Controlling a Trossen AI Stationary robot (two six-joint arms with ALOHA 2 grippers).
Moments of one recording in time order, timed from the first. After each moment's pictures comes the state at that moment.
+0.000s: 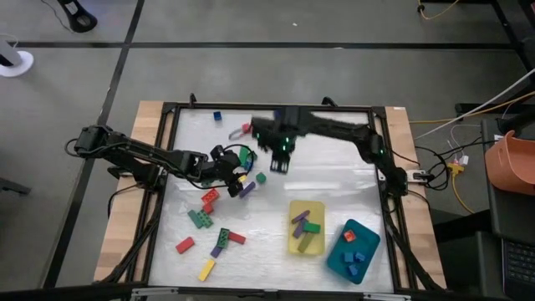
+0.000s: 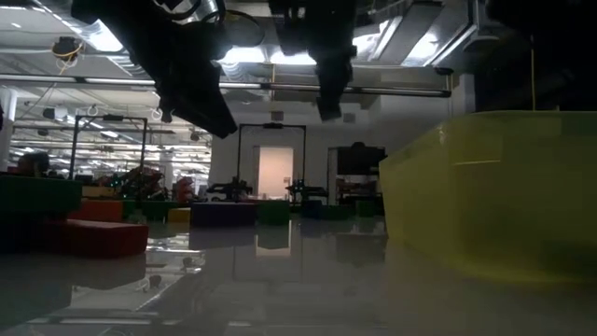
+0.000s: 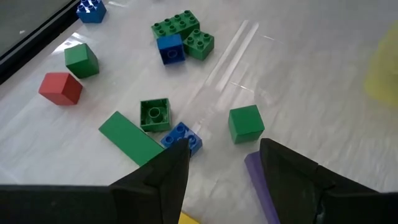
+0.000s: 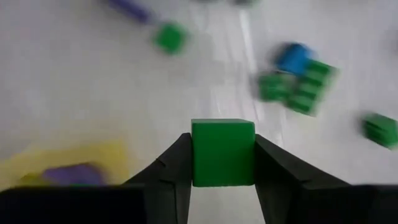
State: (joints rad) left arm -0.12 1.32 0.77 -0.30 -0.48 -0.45; right arm -0.13 2.21 2.34 -1.57 -0.04 0.05
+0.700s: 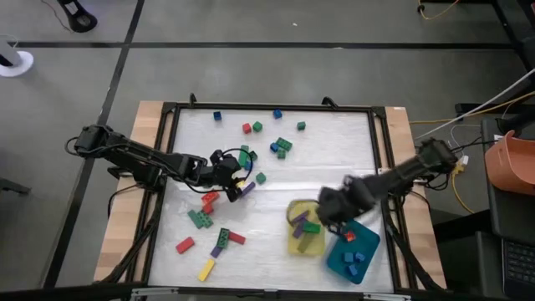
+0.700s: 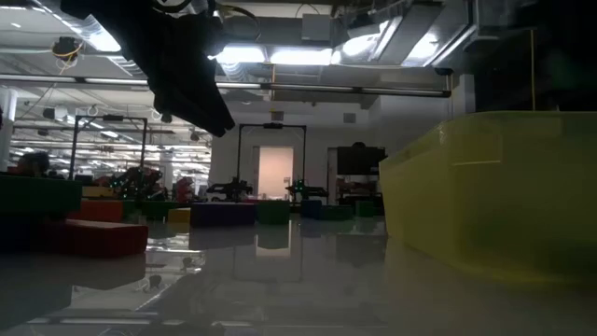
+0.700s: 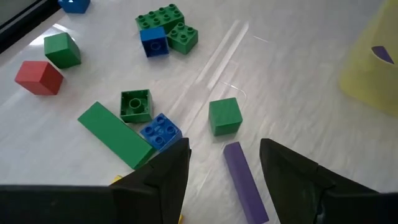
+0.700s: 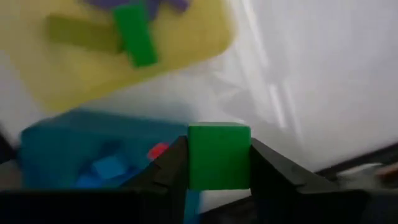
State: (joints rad) left arm -0.17 1.32 0.77 -0.30 -0.48 -0.52; right arm 0.48 1.59 1.45 -1.44 0.01 0.86
